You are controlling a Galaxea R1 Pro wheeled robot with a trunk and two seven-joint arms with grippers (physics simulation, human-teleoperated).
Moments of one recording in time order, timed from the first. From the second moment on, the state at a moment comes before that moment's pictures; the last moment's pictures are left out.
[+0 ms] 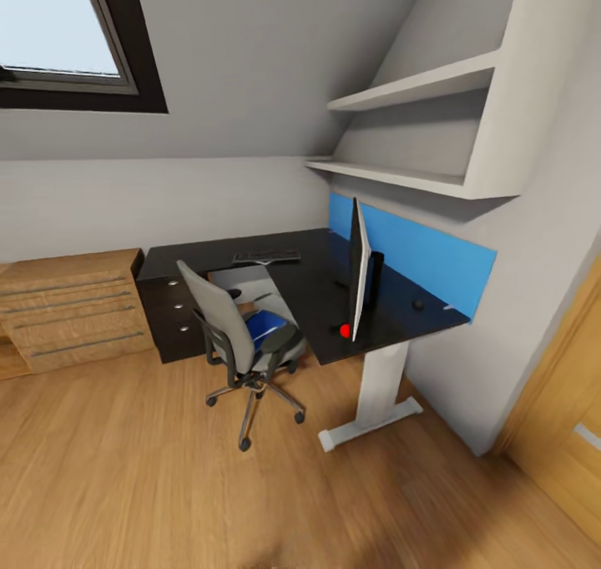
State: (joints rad) left arm 0.02 0.03 0.12 -0.16 0.36 -0.64 0.00; right arm -0.26 0.02 -0.02 -0.05 0.16 -0.79 -0.22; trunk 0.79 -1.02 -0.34
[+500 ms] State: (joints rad) left arm 0.02 0.02 0.11 -0.16 0.35 -0.64 0.00; right arm -0.26 0.04 -0.02 0.01 0.16 -0.79 -0.21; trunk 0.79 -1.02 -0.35
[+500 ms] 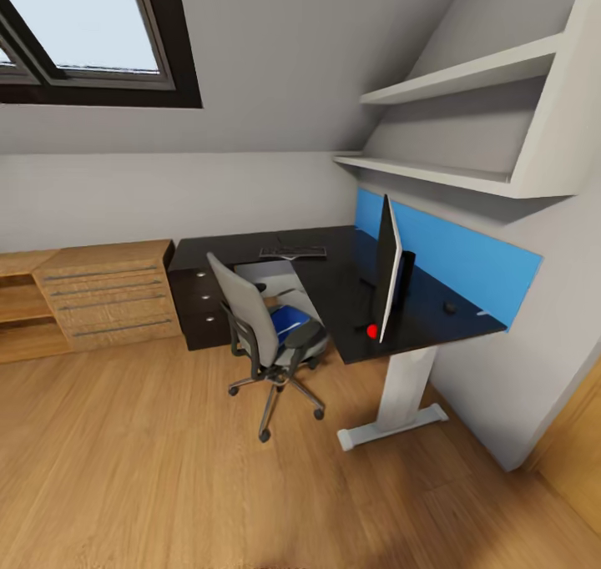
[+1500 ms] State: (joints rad) left arm 0.02 -0.01 -0.02 -0.16 0.25 -0.65 0.01; right arm -0.26 0.04 0.01 0.01 0.23 -0.78 -0.21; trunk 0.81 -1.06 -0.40
